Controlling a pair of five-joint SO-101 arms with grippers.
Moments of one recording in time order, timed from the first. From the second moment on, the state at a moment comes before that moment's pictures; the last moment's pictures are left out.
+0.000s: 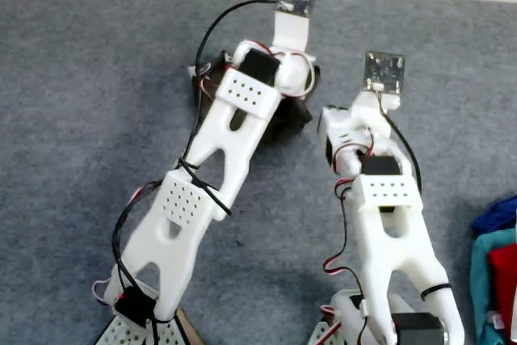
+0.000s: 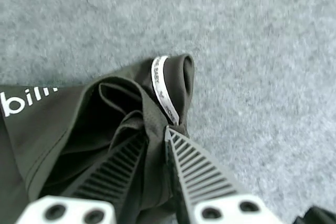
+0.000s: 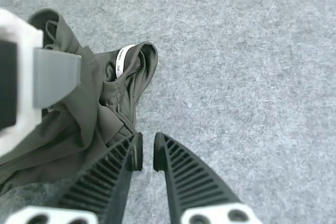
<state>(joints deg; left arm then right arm) 23.5 58.1 -78.0 79.9 12.9 -6.2 -26.9 47.3 24.1 -6.6</state>
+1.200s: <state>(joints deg) 3.4 45.8 -80.6 101.4 14.5 -9.4 -26.9 41.4 37.3 -6.8</state>
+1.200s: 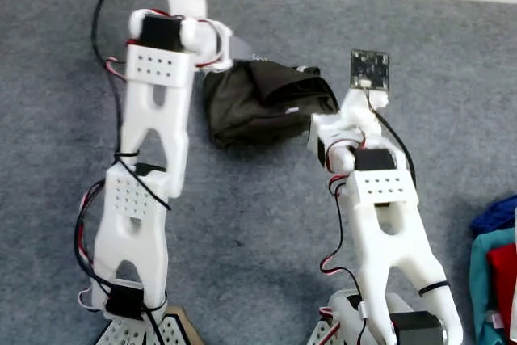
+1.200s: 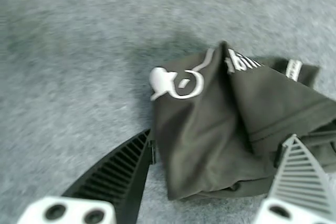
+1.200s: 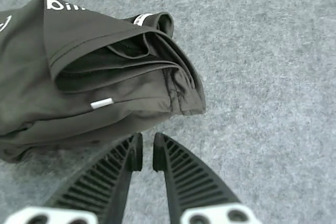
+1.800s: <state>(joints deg) -2.0 11.6 -13.4 77.7 15.3 -21.2 14.7 -8.7 54.5 -6.8</state>
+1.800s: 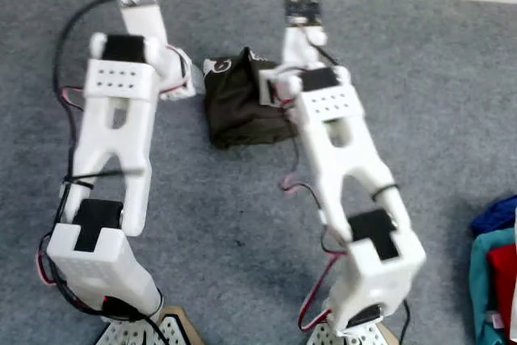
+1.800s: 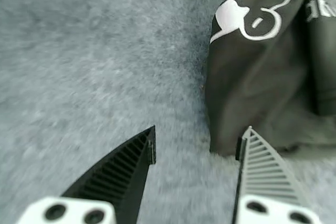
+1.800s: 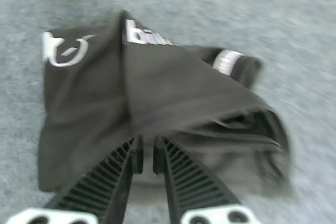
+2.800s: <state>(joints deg) 7.4 11.6 13.8 40.0 15.5 -18.5 35.9 -29.6 53.5 -2.5</state>
